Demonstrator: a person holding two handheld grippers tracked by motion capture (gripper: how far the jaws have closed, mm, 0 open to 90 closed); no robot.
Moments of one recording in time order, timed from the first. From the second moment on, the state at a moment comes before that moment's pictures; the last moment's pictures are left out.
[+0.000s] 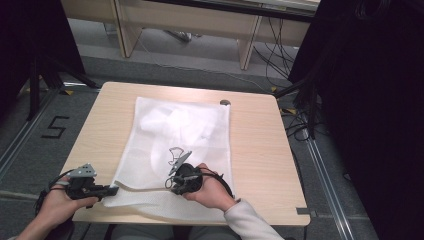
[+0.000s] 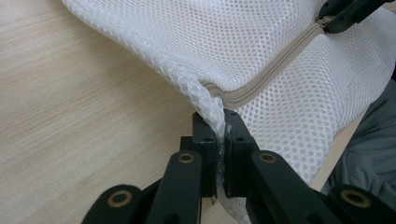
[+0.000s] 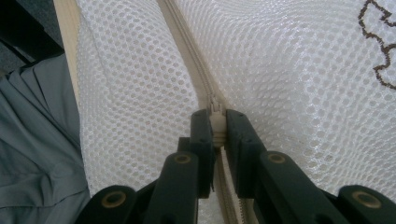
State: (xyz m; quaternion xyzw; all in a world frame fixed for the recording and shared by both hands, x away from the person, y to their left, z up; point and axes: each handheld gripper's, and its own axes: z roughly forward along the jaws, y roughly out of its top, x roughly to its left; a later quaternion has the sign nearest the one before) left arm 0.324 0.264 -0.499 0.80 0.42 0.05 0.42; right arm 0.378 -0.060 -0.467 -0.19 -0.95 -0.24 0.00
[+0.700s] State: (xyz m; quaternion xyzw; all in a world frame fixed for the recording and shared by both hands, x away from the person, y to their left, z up) left arm 0.324 0.264 -0.500 0.80 0.41 0.05 0.42; right arm 0.378 -0.073 -0.463 -0.19 -0.95 -0.23 0.00
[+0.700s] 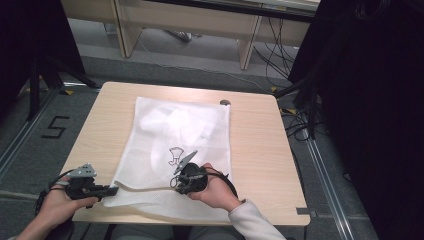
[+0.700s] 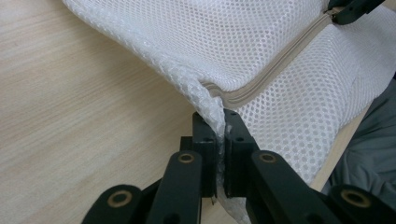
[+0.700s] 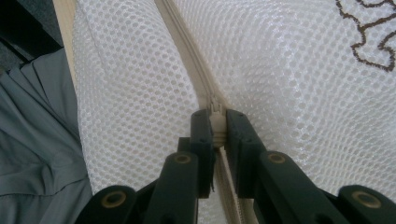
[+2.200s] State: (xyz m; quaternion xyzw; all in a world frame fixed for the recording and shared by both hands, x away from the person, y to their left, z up) left arm 0.324 0.264 -0.500 0.80 0.42 0.05 0.42; right arm 0.378 -0.096 -0.459 -0.20 -0.95 -0.23 0.00
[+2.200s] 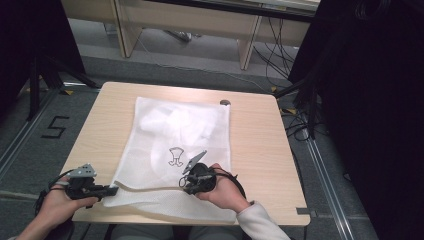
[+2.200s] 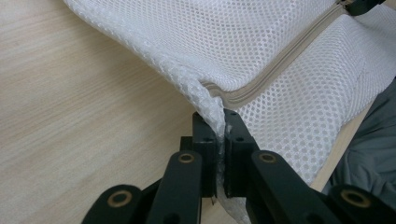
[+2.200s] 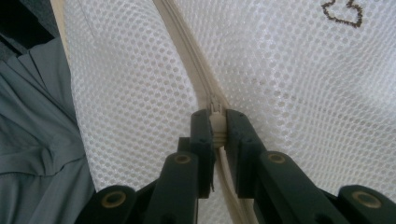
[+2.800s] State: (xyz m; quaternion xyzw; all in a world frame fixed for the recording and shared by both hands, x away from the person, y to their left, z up) left arm 0.324 0.264 -0.500 0.80 0.42 0.05 0.42; right arm 0.377 -0.106 -0.459 -0.21 -0.95 -0.23 0.00
